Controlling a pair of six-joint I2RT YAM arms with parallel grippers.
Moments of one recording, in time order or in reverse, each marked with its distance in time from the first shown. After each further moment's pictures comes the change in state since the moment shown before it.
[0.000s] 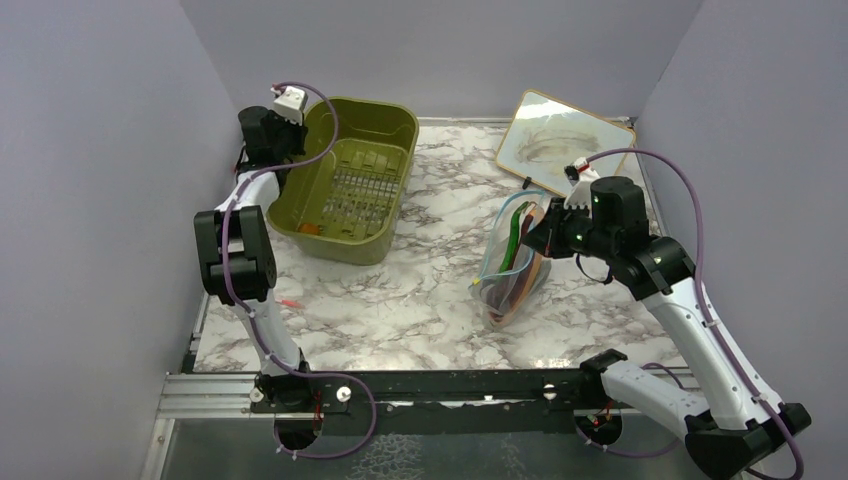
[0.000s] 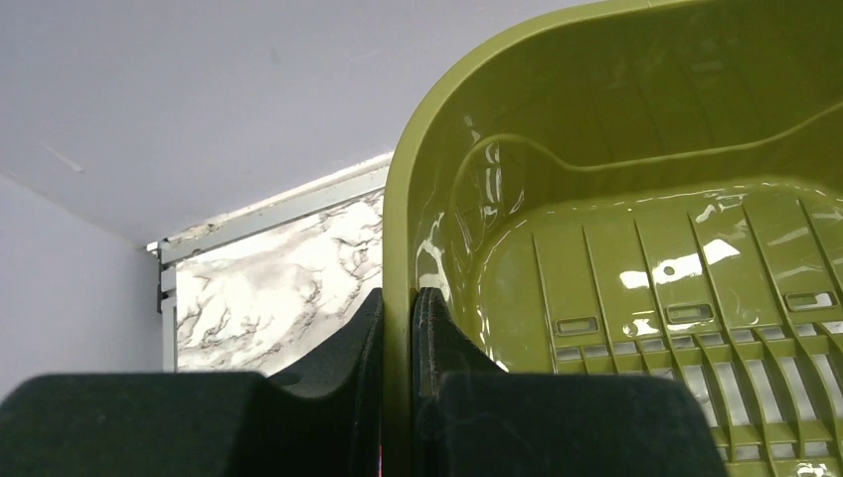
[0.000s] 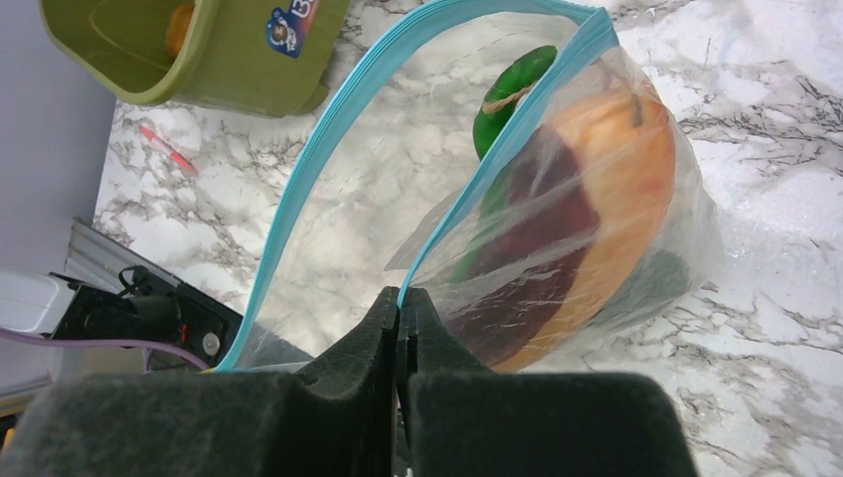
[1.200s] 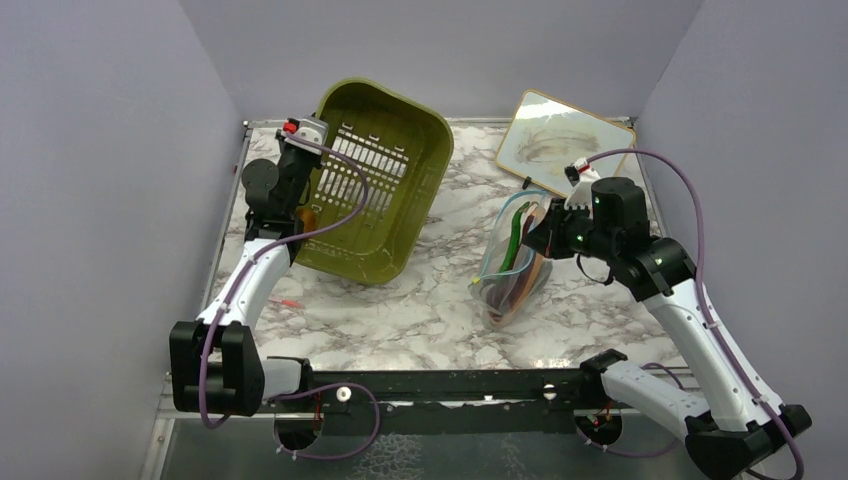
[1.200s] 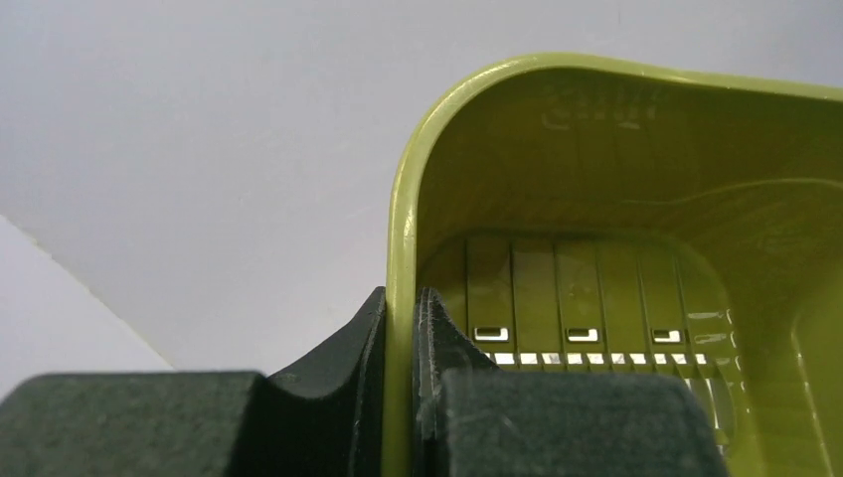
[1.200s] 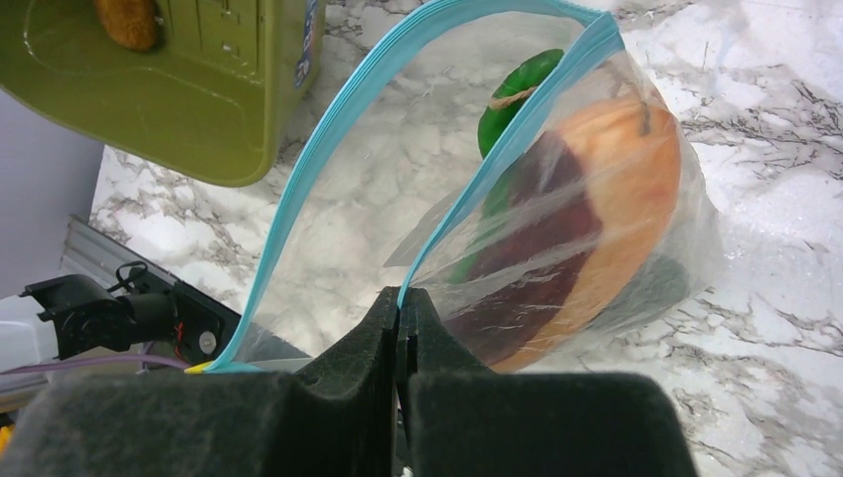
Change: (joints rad) left arm -0.219 -0.643 -0.489 0.352 -0.133 0.037; right arm 0.000 -0.006 0.000 -0.006 0.002 -0.014
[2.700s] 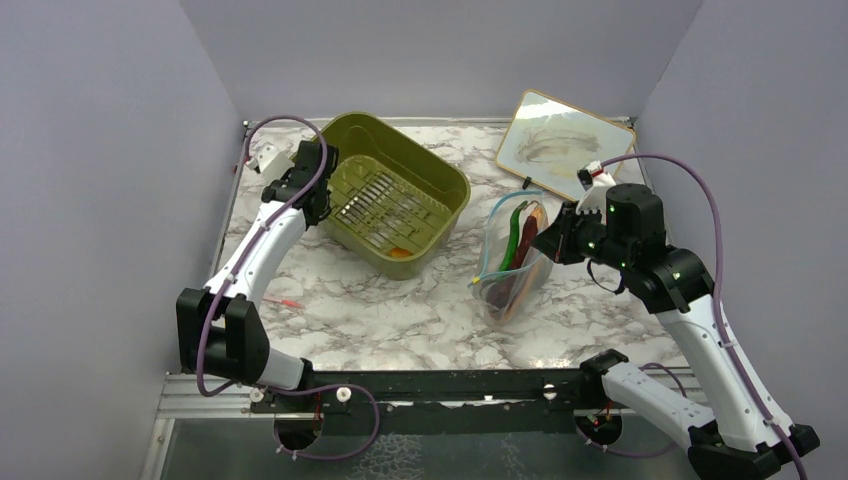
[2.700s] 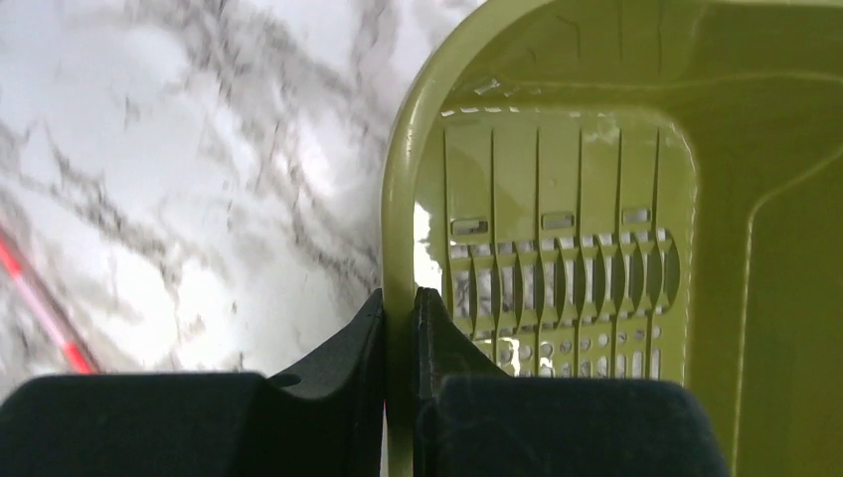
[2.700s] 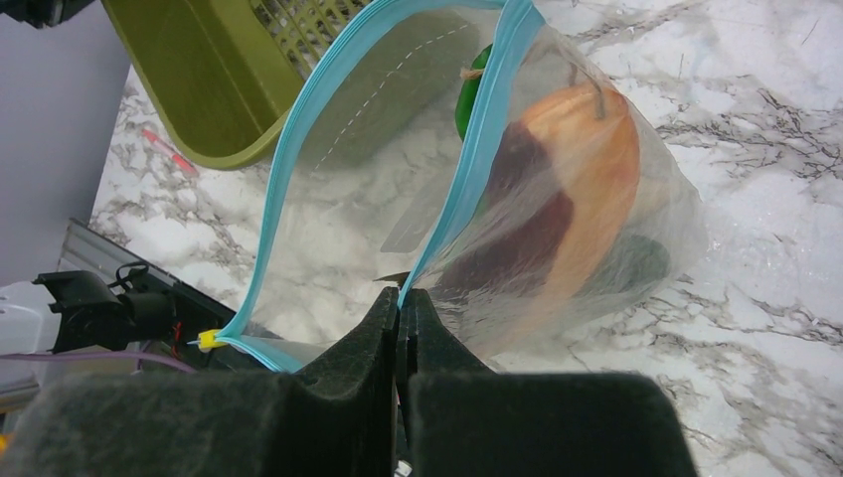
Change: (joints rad) left arm -0.148 0.166 0.329 -1.420 -0.822 -1.385; right arm 0.000 -0.067 0.026 -0.049 0.021 -0.011
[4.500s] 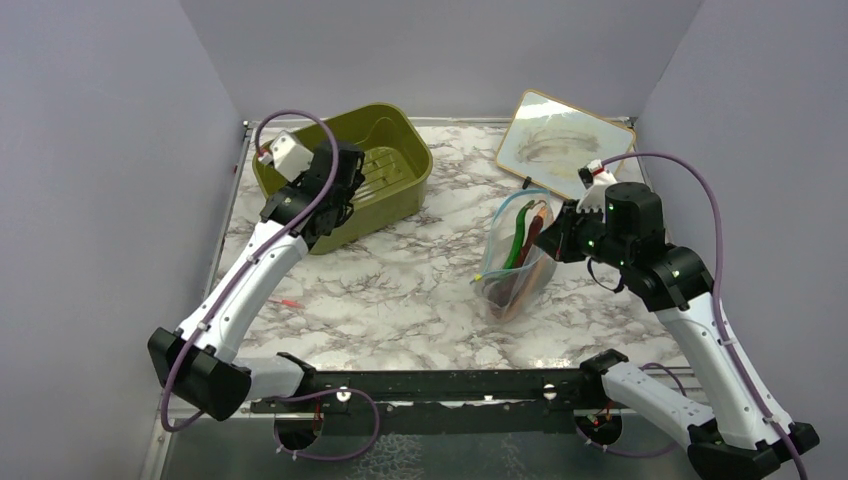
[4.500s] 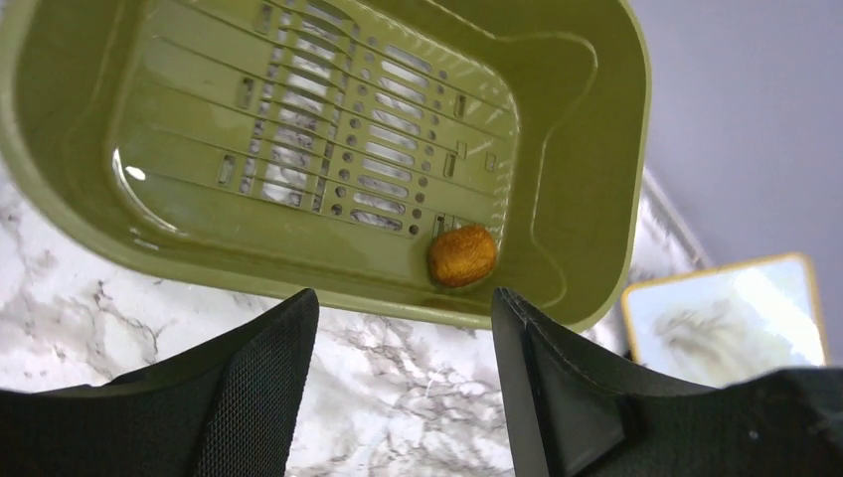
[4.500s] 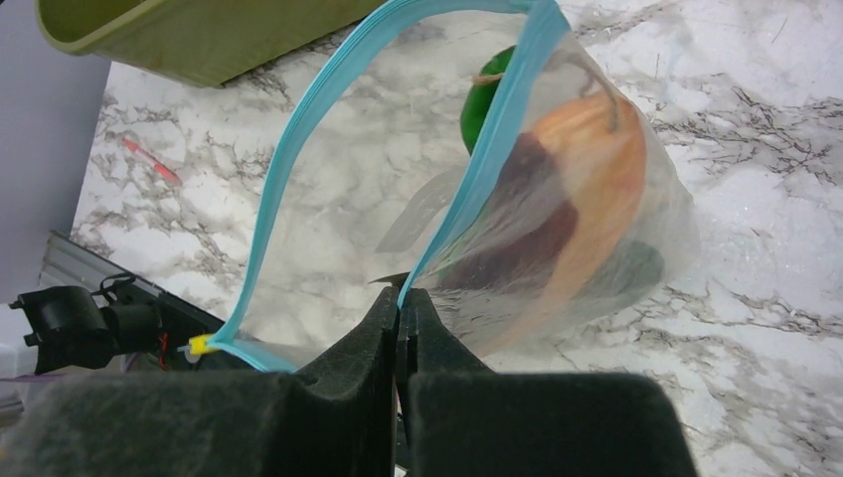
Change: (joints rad) left arm -0.258 -0.138 0.119 -0.004 -0.031 0.009; right arm 0.000 0.010 0.010 -0.012 0.037 -0.002
